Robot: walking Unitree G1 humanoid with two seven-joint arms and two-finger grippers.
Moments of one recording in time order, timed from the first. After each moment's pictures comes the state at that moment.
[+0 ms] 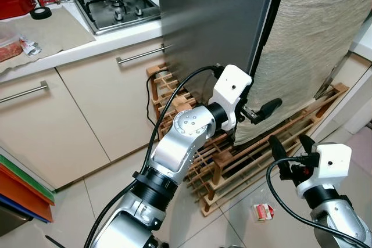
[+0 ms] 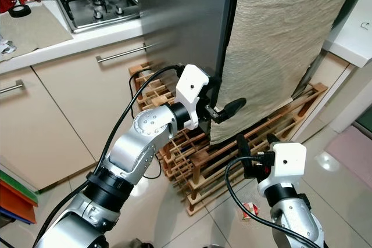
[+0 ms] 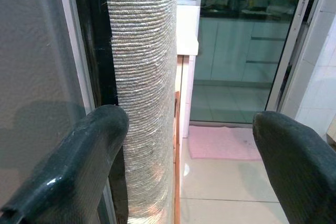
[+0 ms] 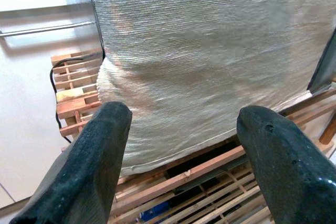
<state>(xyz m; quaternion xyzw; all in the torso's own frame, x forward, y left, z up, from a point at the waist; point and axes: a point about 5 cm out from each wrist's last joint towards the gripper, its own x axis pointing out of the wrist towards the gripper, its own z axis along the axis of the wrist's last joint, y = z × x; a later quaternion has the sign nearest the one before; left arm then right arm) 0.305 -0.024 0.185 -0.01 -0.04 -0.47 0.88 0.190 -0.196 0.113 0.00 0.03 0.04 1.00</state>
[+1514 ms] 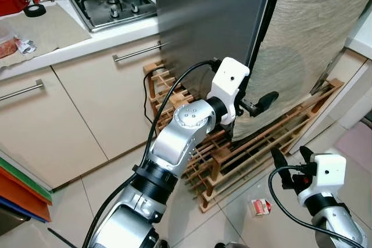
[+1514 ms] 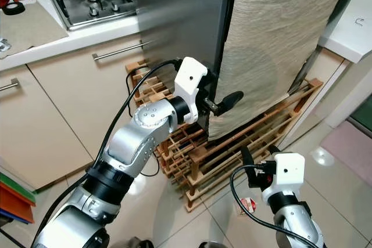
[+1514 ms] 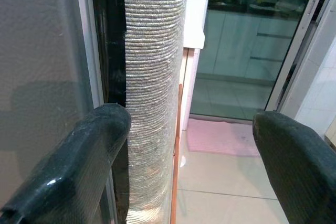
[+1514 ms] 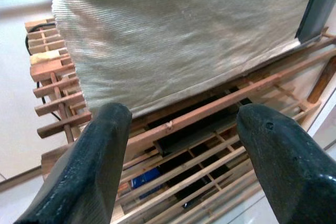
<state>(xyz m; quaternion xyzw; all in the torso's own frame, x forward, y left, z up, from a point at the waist) 0.312 -0.026 0.192 -0.01 0.00 -0.45 0.89 0.191 -0.216 0.070 0.00 0.07 0.04 1.00</state>
